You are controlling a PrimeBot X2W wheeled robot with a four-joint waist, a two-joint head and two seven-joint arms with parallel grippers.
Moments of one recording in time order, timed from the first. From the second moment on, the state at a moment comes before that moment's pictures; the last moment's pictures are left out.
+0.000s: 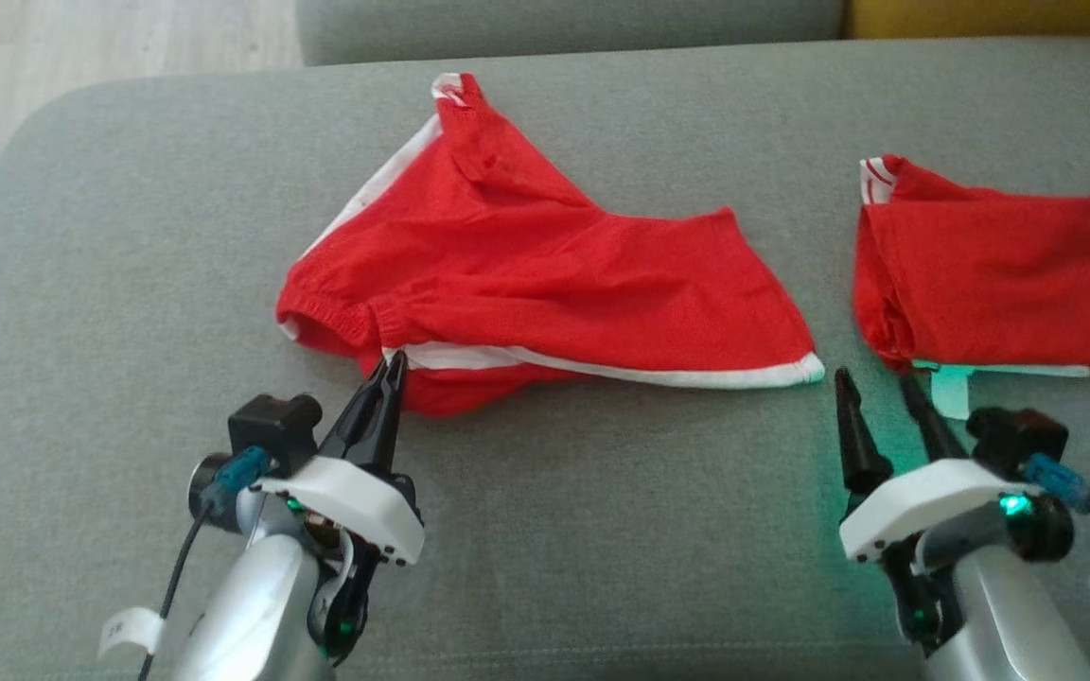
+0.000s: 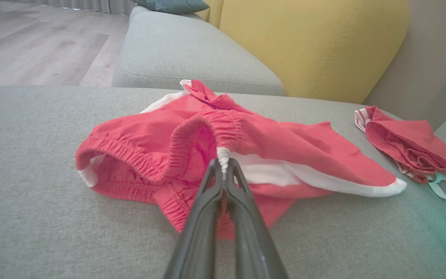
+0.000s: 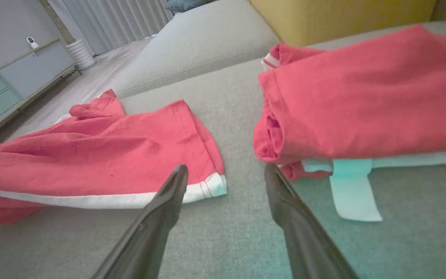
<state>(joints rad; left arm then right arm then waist) -0.28 0.07 -0.35 0.50 -0.32 -0.09 -0.25 -0.20 -0.05 0.02 0.49 0.26 0.13 -0.08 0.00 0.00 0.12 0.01</state>
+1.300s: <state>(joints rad) -0.24 0.06 -0.38 0.45 -0.29 -0.09 -0.25 -0.57 -0.06 0.31 1.16 0.62 0.13 -0.24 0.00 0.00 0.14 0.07</state>
